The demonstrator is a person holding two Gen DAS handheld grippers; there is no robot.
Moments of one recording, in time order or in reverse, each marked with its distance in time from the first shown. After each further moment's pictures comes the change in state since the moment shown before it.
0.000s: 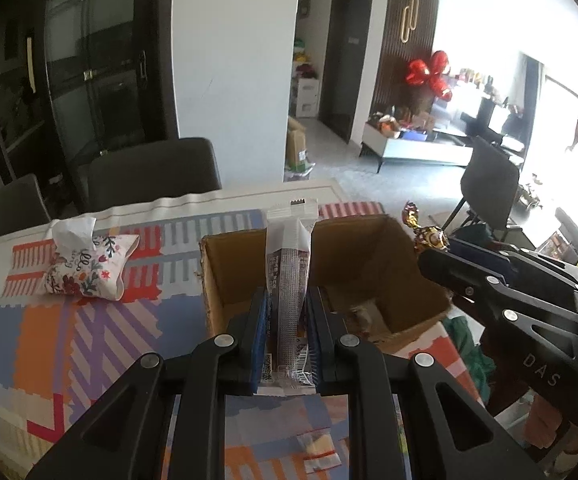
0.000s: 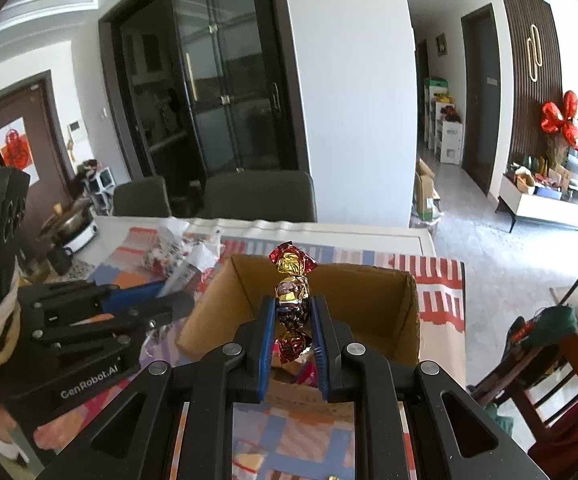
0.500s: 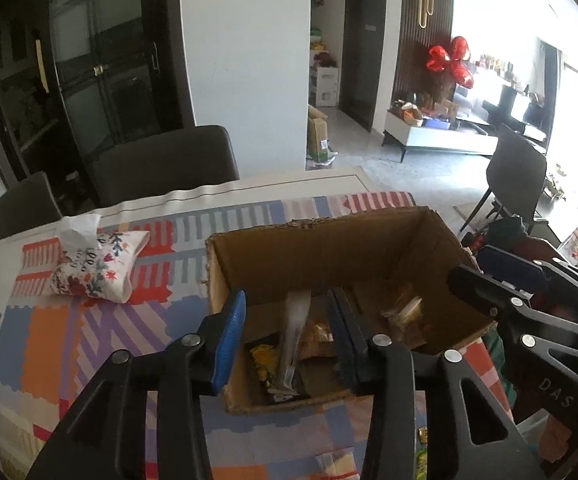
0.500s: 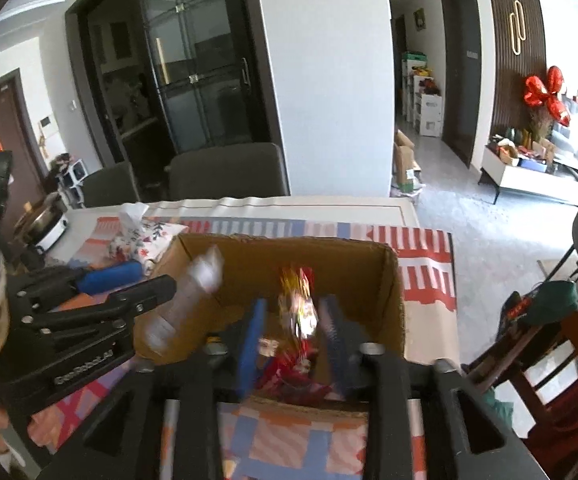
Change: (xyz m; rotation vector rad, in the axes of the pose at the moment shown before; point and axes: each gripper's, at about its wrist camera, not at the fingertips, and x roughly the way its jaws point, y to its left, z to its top) left arm 0.033 0.000 0.004 0.007 0.029 0.091; right arm 0.037 -0.026 -0.007 0.051 0.054 -0.073
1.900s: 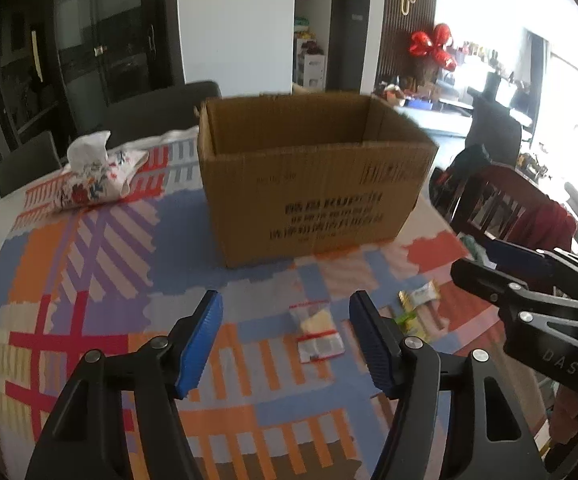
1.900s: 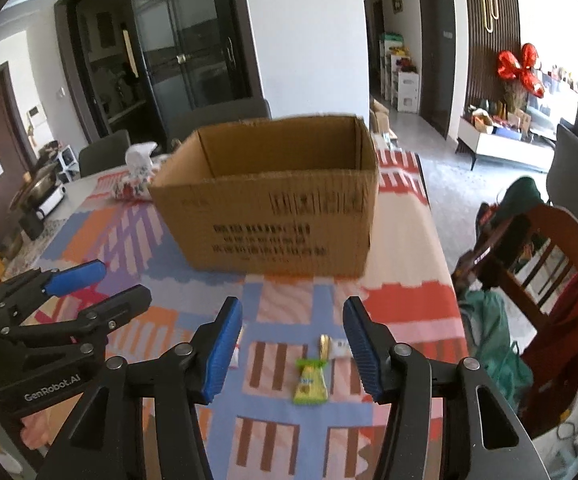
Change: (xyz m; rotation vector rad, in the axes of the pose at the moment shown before) left arm -0.055 -0.026 -0.154 0.009 0.040 -0.048; right arm -0.067 0.021 -0.140 0.048 0.091 -0.071
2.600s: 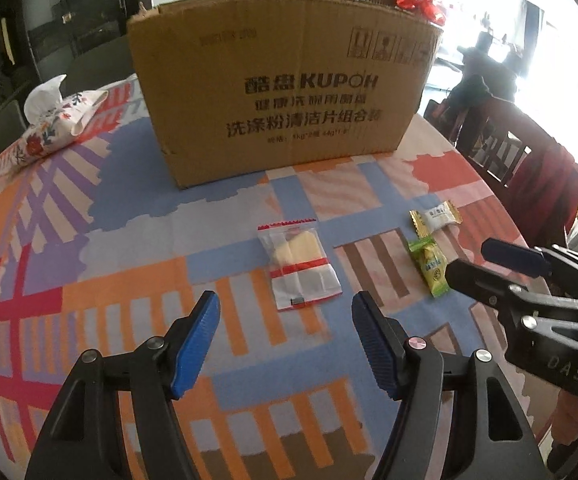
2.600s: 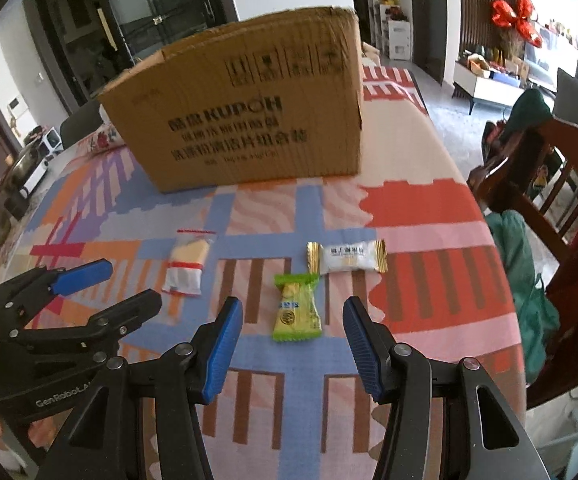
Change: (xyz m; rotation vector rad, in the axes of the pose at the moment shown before) left arm 0.072 -0.015 -0.047 0.042 0.162 -0.057; right arm 0.053 -0.019 -0.064 0.084 0.158 0.015
